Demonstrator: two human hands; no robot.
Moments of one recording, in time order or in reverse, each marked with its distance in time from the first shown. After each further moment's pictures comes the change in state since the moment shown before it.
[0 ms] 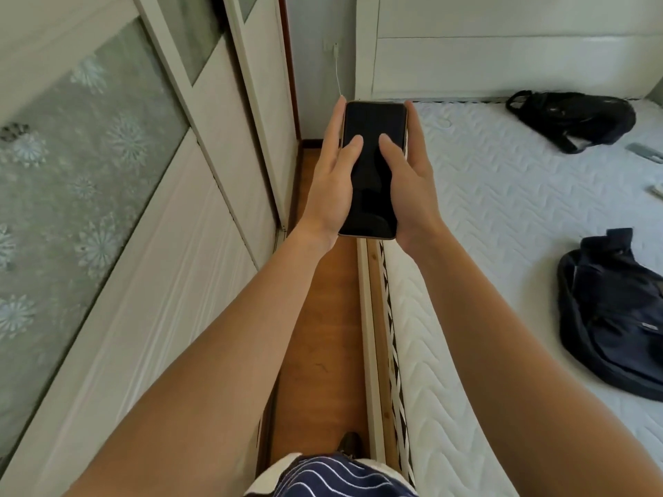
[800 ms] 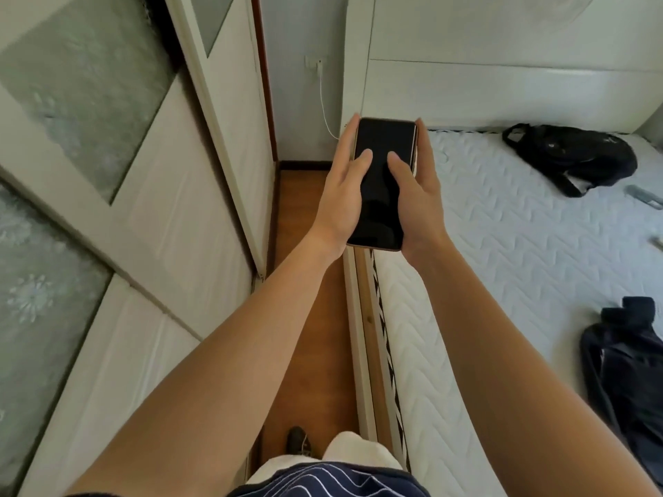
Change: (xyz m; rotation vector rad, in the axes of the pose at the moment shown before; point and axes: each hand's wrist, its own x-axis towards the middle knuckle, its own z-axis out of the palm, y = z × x) left_hand 0.322 -0.091 -0.051 -0.108 -0.089 -0.048; right_hand 0.316 0.072 0.050 -0.011 0.108 0.041
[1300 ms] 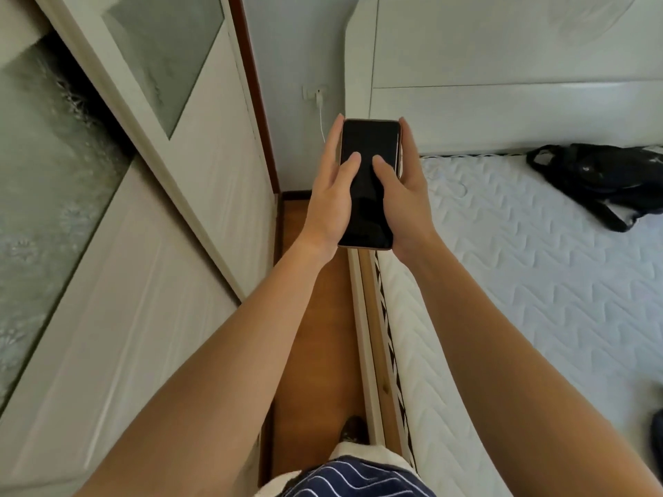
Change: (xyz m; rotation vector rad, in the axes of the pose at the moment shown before) left_hand 0.238 -0.031 -0.033 0.037 0.031 0.014; right_hand 0.248 0.028 0.035 0.007 -0.038 -0.023
